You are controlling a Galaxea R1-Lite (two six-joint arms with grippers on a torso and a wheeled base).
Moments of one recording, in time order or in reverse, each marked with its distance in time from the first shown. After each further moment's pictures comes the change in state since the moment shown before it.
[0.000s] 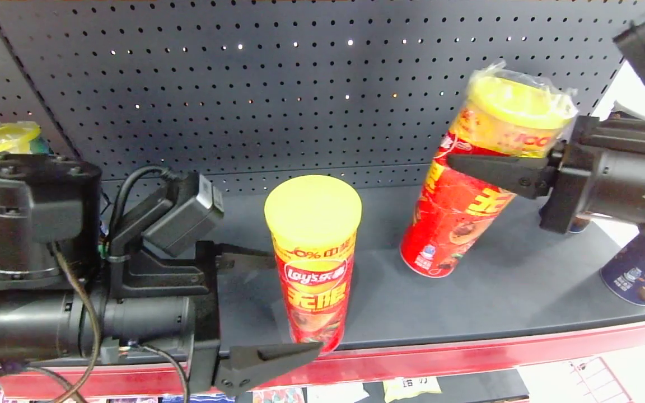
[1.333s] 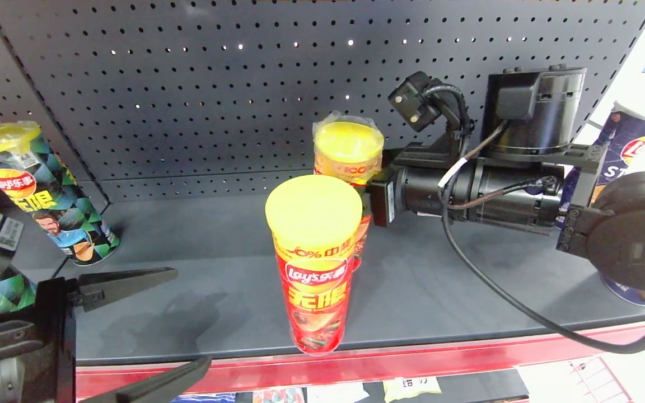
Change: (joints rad) left arm 0.125 -0.364 0.228 0.005 0.130 -0.073; right arm 0.111 0.394 -0.201 -0.132 -0.010 0.034
